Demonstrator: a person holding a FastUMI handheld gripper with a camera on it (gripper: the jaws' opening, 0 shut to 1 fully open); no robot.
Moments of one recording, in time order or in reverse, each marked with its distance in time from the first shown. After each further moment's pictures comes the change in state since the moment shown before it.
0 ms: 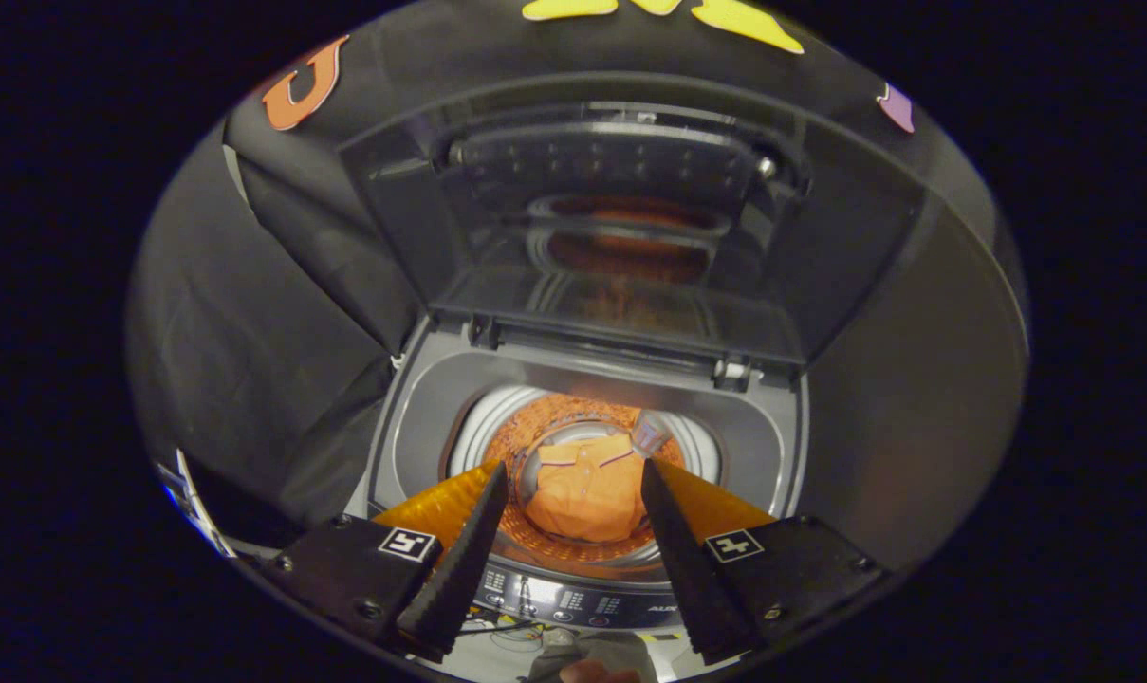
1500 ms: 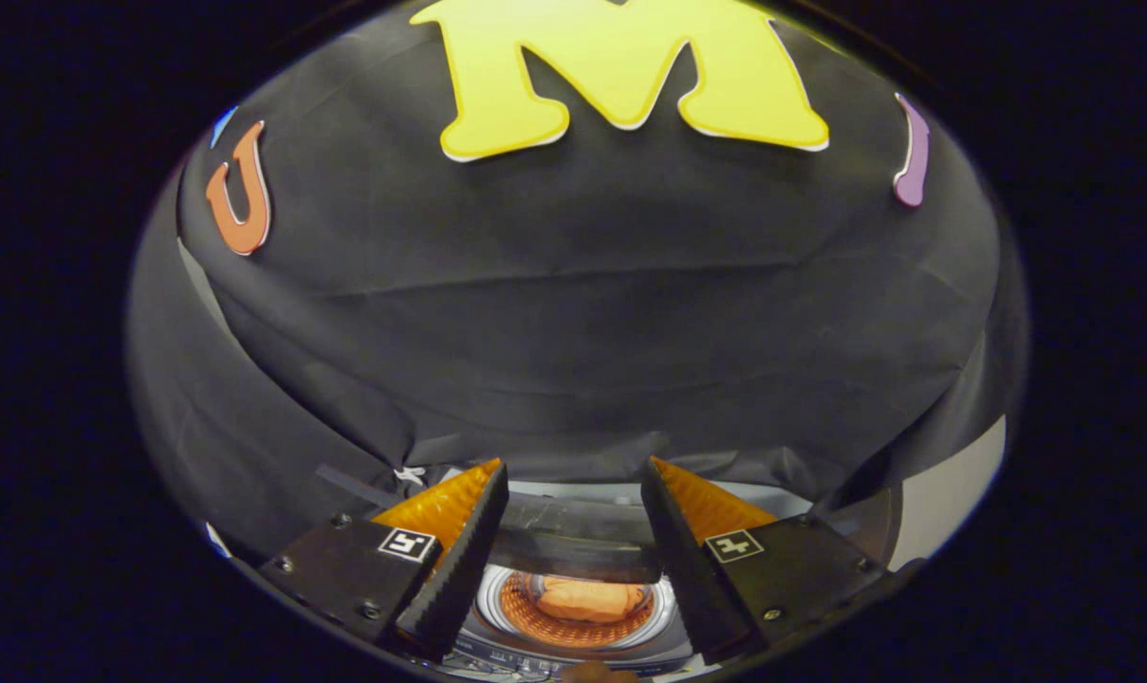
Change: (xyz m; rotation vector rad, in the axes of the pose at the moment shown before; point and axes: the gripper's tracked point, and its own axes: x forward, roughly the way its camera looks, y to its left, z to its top) arm -0.013 -0.018 0.226 0.078 -0.186 -0.008
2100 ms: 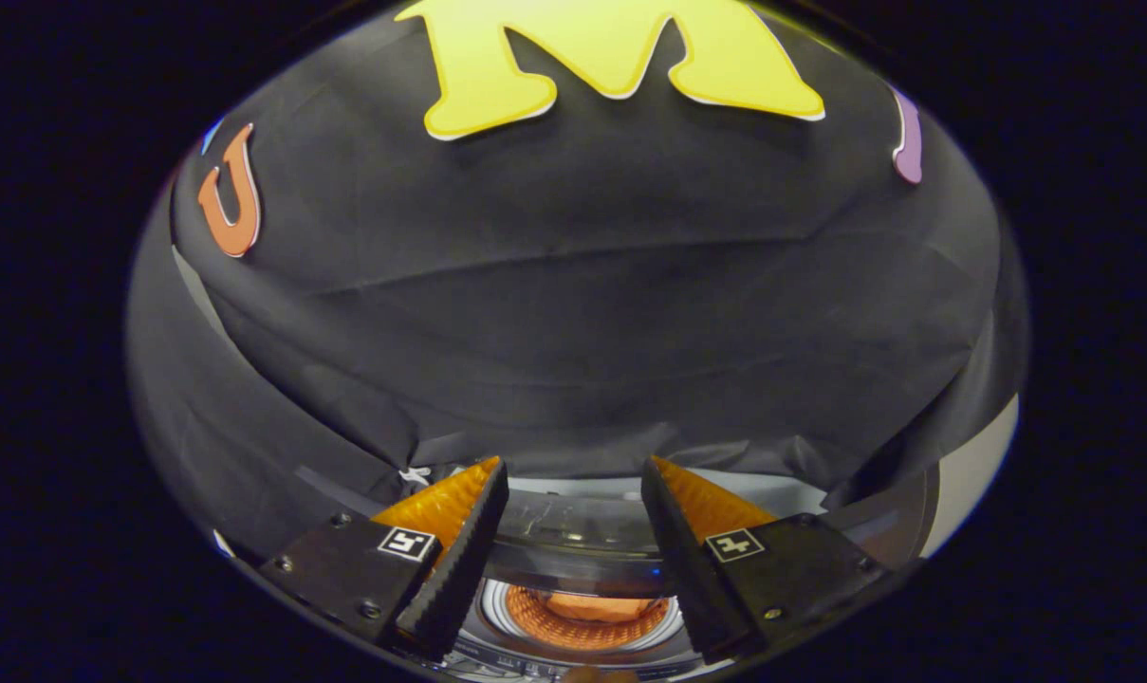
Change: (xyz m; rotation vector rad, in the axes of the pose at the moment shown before) arm 0.015 0.001 -0.011 0.018 -0.046 0.025
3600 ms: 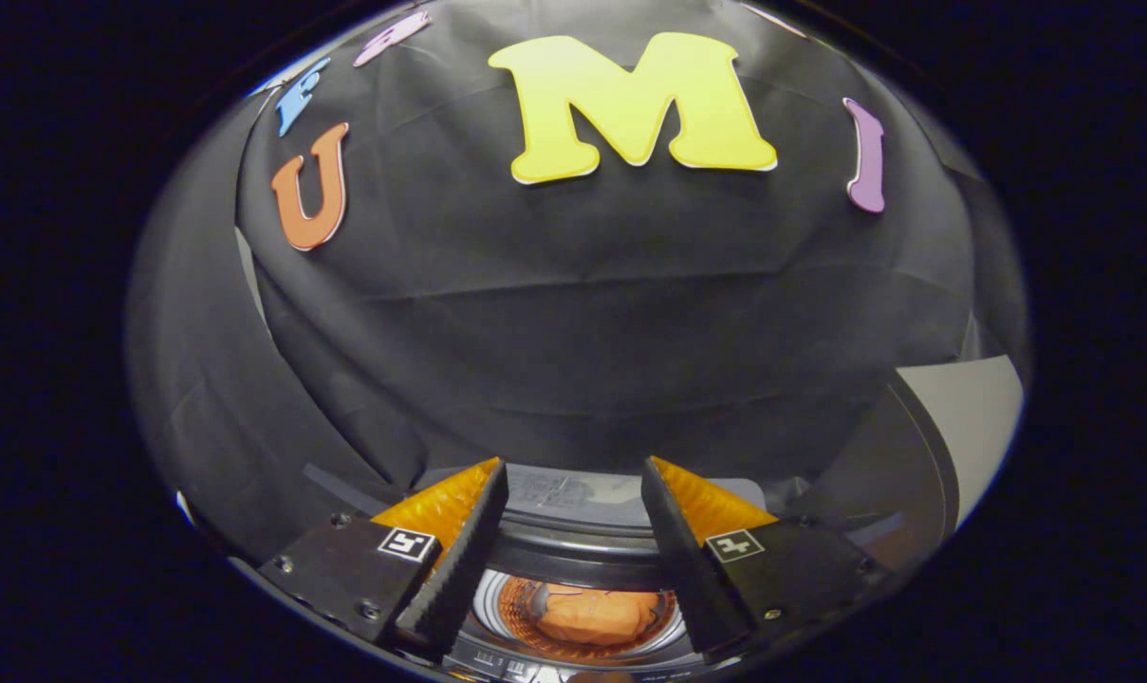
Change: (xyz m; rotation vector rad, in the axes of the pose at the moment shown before) arm -0.065 0.016 -0.090 -0.050 -0.244 0.028
